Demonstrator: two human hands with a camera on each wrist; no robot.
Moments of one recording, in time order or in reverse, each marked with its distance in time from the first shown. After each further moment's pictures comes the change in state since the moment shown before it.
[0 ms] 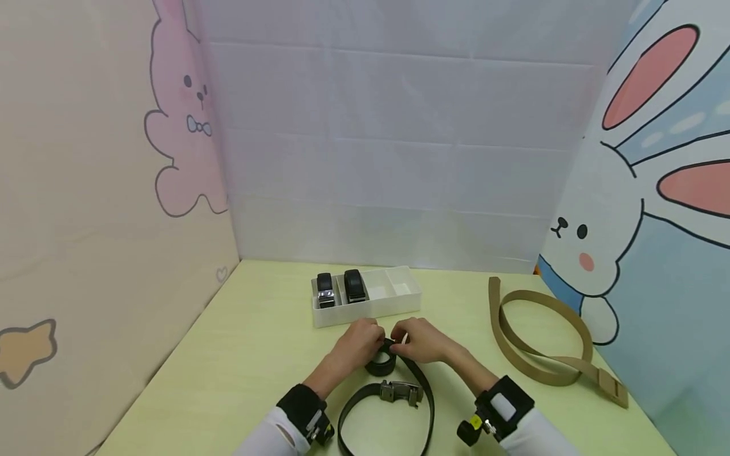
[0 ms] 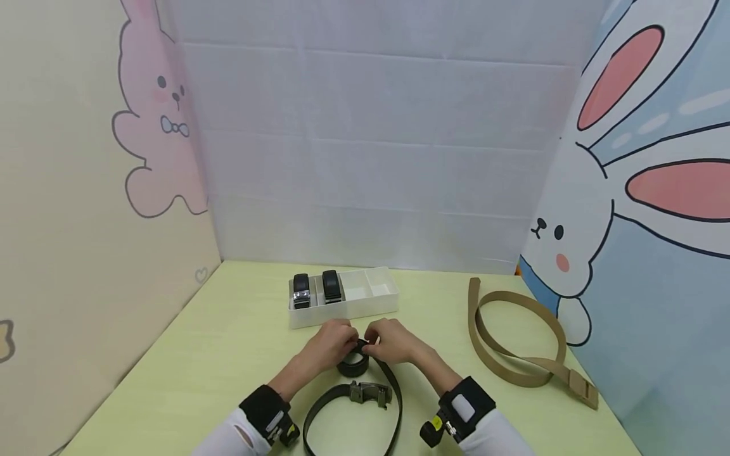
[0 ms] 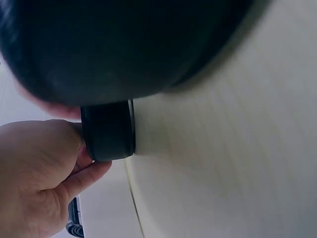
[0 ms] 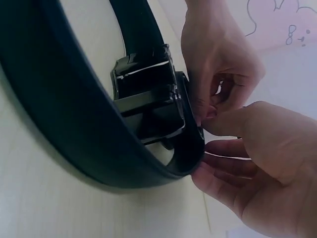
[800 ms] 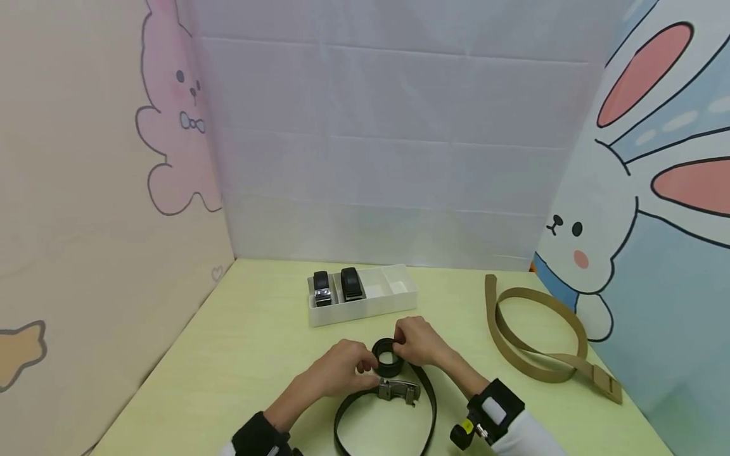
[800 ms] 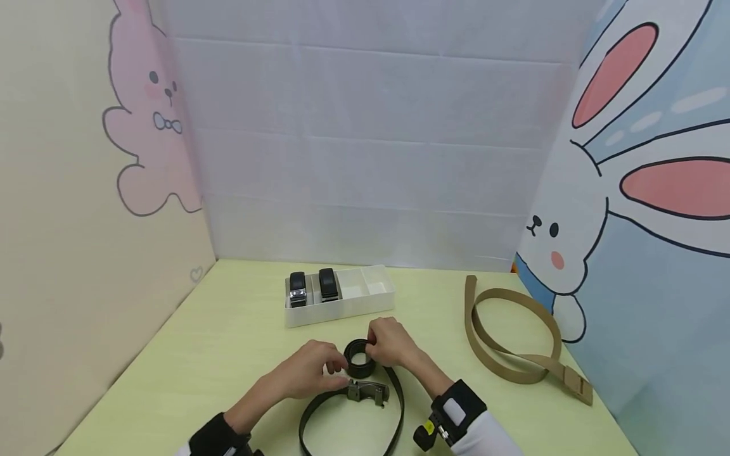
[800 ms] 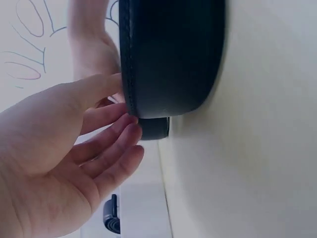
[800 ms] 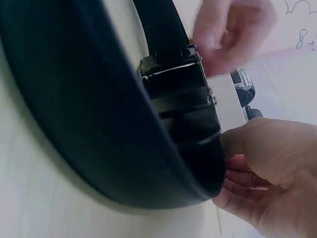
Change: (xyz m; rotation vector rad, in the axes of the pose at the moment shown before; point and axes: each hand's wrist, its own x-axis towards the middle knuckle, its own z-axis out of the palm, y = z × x) left_hand -0.045 0.072 -0.133 -0.421 -0.308 -0.126; right_hand -0.002 0.012 0.022 -0.134 0.210 -0.011
